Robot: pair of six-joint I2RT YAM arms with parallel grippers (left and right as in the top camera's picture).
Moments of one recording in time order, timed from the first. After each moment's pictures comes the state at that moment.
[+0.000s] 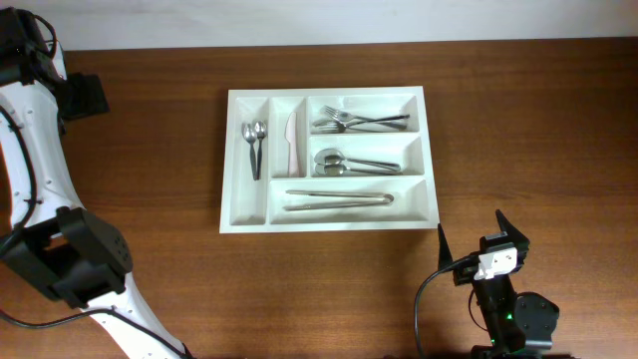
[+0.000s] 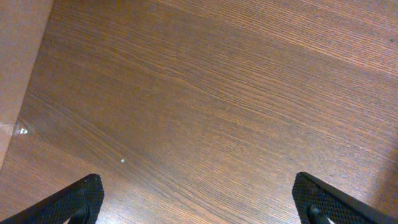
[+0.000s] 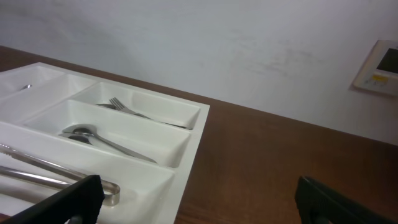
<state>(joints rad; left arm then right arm) 0.37 2.15 2.24 -1.19 -0.15 0.06 -0.10 0.01 0.01 -0.05 -0.26 -0.21</state>
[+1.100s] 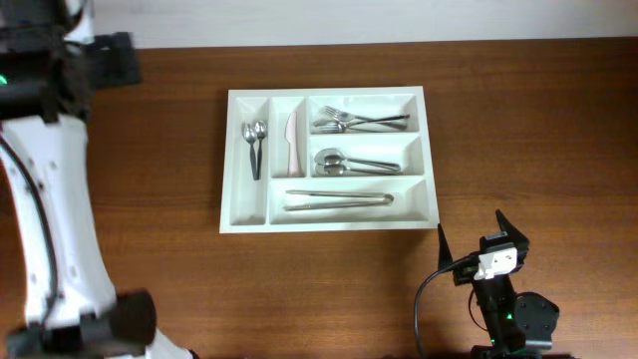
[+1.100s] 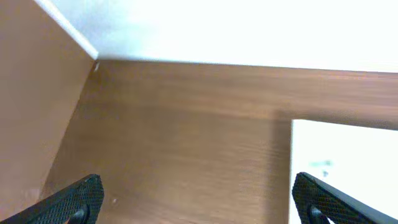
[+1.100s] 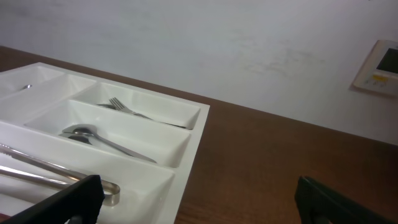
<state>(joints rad) 0.08 1.75 2.22 -1.19 -0.19 0.06 -0.10 0.01 0.01 -0.05 -0.26 -0.21</state>
